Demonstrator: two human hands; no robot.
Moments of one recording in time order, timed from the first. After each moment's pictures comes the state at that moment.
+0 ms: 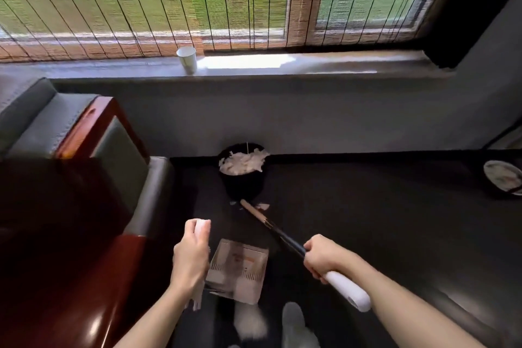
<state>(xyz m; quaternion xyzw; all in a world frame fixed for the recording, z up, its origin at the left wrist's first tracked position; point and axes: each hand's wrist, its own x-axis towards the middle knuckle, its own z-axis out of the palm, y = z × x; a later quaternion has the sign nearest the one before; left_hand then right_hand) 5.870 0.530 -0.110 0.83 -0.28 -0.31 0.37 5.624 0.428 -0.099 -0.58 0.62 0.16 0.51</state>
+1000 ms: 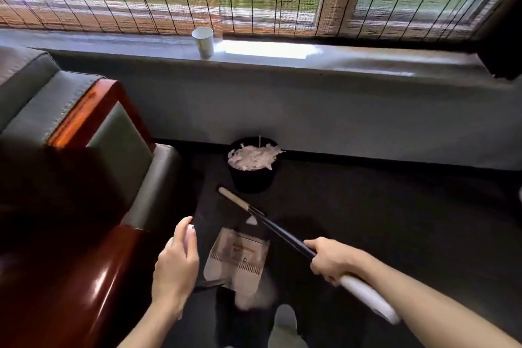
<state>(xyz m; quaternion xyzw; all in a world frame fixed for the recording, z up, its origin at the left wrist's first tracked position) 5.870 0.507 -0.128 0.88 -0.30 -0.20 0.30 5.630 0.342 -0.109 -0.66 0.50 0.30 0.48</state>
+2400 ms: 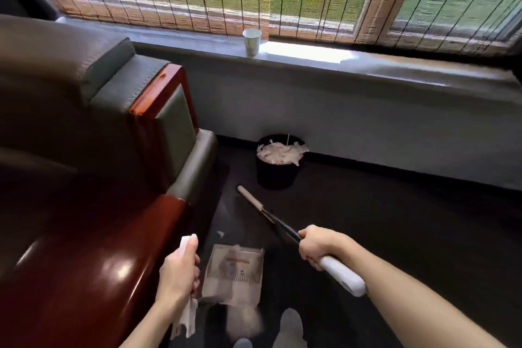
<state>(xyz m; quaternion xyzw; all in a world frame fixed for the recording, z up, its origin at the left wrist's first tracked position) 5.905 0.621 -0.135 0.82 -0.05 -0.36 0.45 5.711 0.420 -0.097 -0.65 0.51 0.30 0.48</state>
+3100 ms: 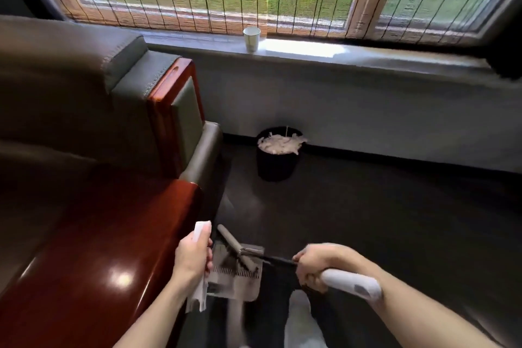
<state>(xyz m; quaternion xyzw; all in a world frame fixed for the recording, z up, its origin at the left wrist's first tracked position) 5.907 0.673 -0.136 0.78 -0.09 -0.40 0.48 5.693 0.530 -0.087 -0.62 0.45 0.39 0.51</state>
